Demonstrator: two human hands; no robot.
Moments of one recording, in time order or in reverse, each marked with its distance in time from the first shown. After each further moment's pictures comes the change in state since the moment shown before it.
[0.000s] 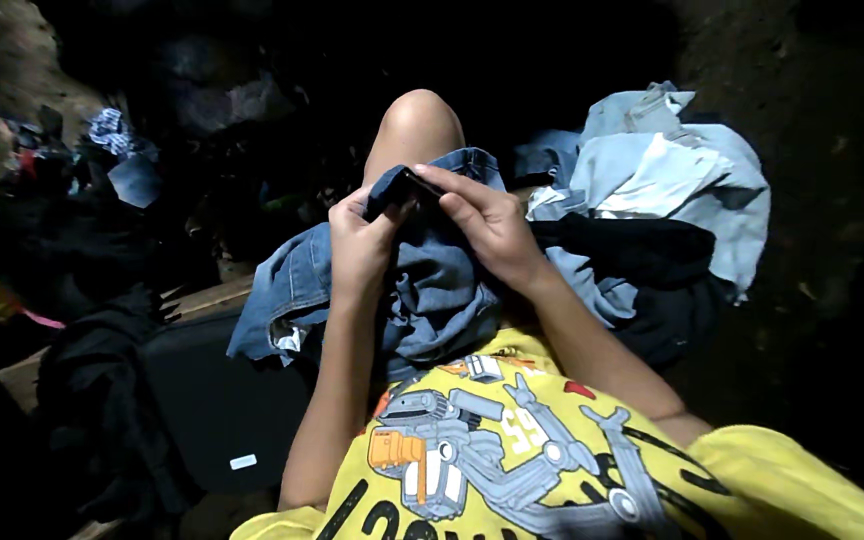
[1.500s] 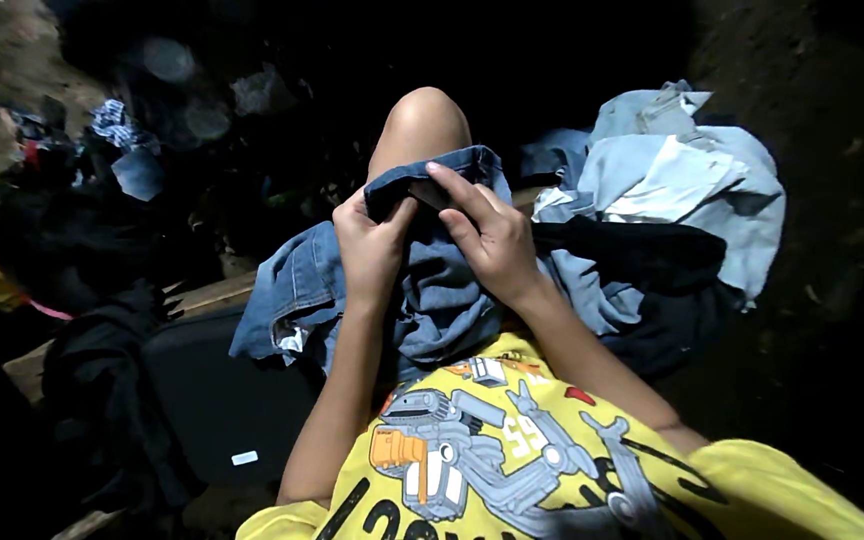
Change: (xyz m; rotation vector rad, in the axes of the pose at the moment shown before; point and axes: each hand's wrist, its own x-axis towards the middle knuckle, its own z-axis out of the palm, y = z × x) left_hand -0.001 -0.004 0.010 0.114 0.104 0.121; right_hand -0.008 -0.001 0.014 -0.329 0.114 -0.071
